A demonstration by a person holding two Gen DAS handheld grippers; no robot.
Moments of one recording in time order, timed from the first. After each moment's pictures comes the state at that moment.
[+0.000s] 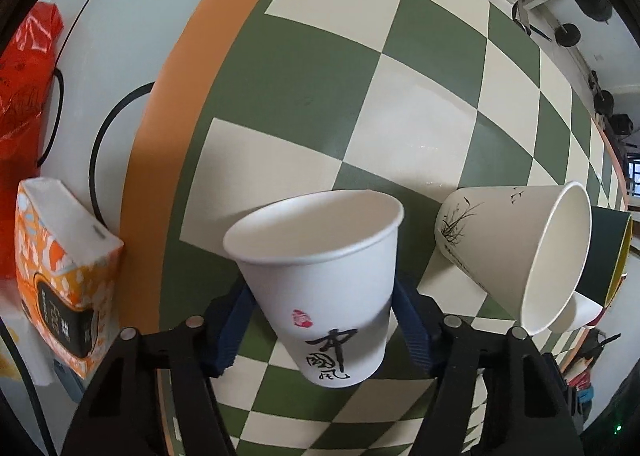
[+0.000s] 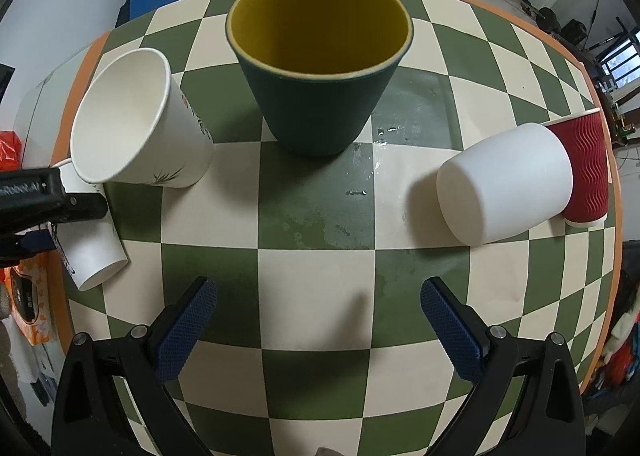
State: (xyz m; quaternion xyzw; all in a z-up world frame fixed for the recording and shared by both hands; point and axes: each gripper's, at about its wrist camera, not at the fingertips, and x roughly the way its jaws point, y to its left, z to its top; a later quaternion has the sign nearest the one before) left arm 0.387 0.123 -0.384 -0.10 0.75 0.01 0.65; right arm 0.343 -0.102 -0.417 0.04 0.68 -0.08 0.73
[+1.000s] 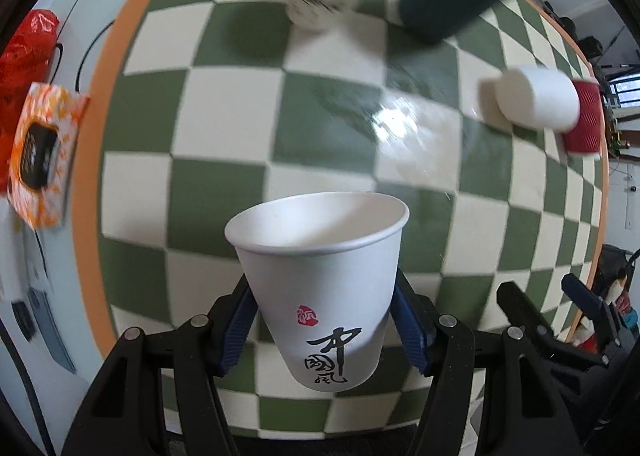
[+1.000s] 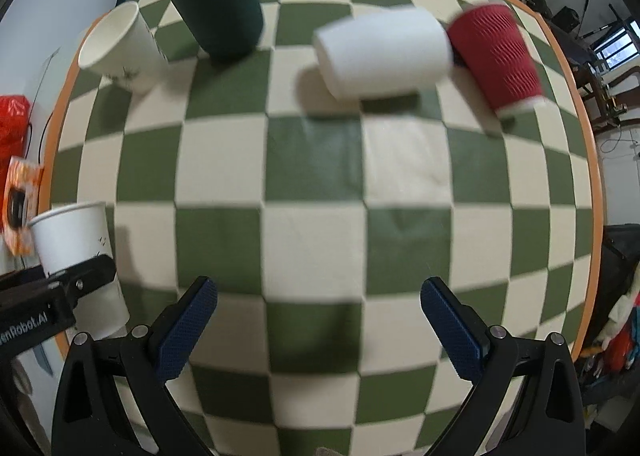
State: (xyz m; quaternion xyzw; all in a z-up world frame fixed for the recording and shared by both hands) left arm 0.190 0.061 -0.327 -0.03 0.74 -0.07 0.67; right arm 0.196 -0.177 -0.380 0.05 0.69 -0.08 0.72
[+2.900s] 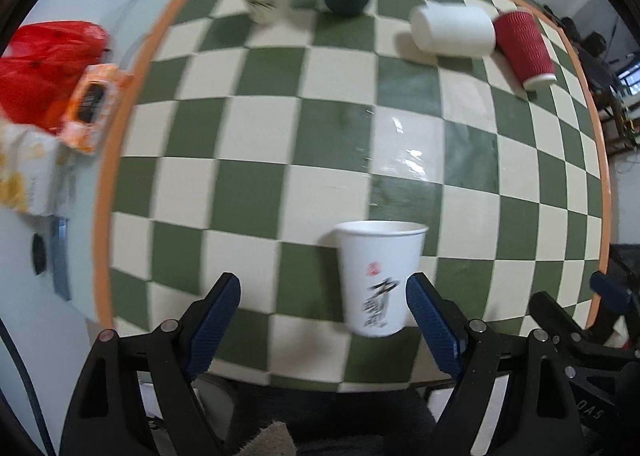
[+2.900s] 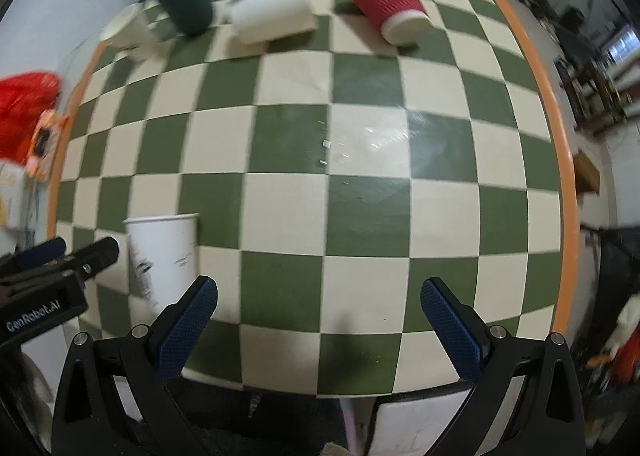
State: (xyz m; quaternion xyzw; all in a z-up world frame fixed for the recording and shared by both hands) left arm 0.085 -0.057 -0.286 0.02 0.67 -0.01 0.74; right arm 0.061 -0.280 -0.332 0.04 0.66 -0.01 0.75
